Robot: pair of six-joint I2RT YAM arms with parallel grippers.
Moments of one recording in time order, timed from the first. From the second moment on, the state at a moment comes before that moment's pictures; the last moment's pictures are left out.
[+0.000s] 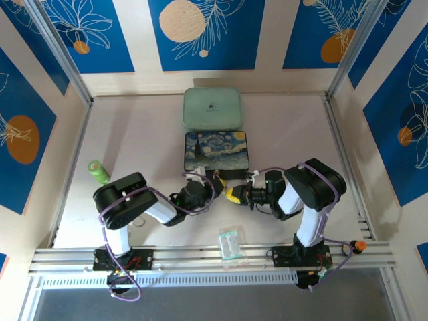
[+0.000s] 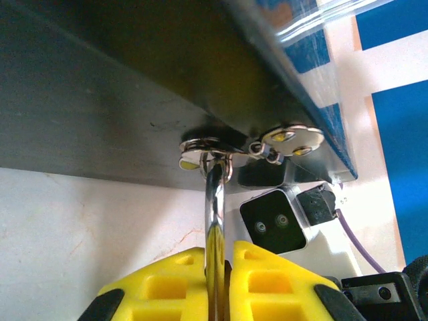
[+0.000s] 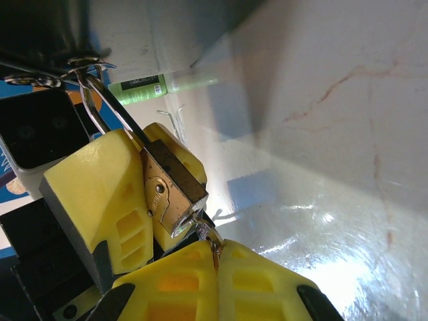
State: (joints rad) left arm -0.97 1.83 0.51 0.98 -0.13 -1.23; right arm 0.41 1.83 0.23 1.15 -0.89 1.36
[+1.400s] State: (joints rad) left arm -0.98 1.84 0.51 0.97 -0.19 -1.28; right arm 0.44 1.83 0.25 1.12 -0.83 1.38
